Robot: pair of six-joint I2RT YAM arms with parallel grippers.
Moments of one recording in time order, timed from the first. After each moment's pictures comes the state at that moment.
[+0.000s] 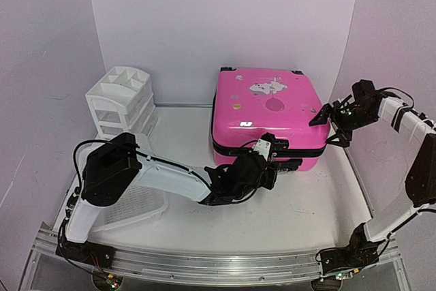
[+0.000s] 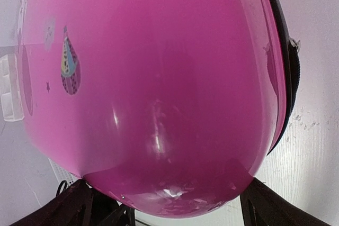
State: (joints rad) left arm -1.26 2.22 1.53 0.40 -0.44 -0.38; right arm -0.03 1.47 1.26 -0.85 -0.57 0.44
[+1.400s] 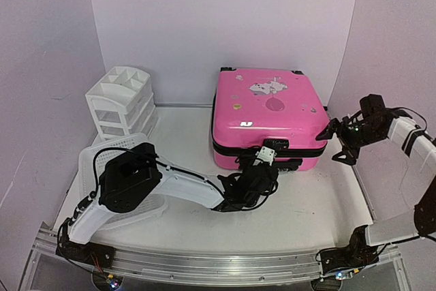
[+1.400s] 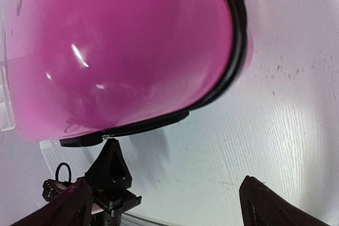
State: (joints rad) left arm -1.28 2.40 1.70 0.37 -0.75 -0.25; right arm -0.03 1.25 1.04 -0.85 -0.51 0.55
